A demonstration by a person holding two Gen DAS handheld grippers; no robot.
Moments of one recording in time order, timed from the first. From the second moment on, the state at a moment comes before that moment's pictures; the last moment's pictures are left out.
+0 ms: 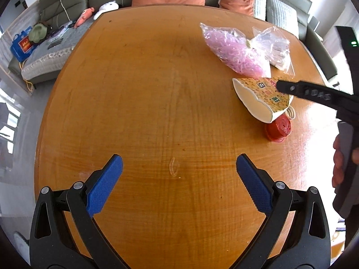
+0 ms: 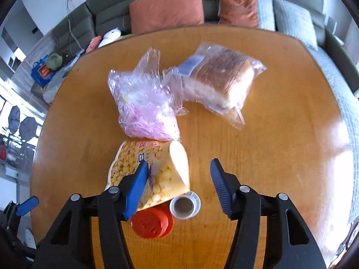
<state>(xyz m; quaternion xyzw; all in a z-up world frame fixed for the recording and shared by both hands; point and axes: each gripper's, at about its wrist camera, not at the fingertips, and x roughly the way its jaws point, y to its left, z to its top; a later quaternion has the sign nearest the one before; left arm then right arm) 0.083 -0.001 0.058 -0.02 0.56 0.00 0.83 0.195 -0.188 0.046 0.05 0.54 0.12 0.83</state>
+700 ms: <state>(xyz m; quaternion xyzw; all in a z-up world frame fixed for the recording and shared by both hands) 0.105 -0.114 0.044 0.01 0.57 -0.11 0.82 0.166 -0.257 0.095 0.09 0.47 0.14 0.87</state>
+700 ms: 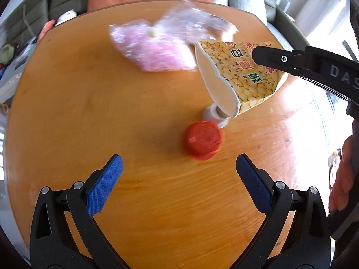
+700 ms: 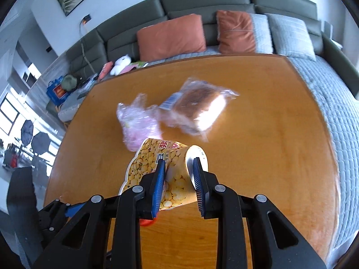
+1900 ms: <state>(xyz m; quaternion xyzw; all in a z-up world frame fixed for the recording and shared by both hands) 0.048 0.032 0.066 -0.03 0.53 -0.09 0.84 0.112 -0.126 0.105 0.07 0.48 0.19 0.85</state>
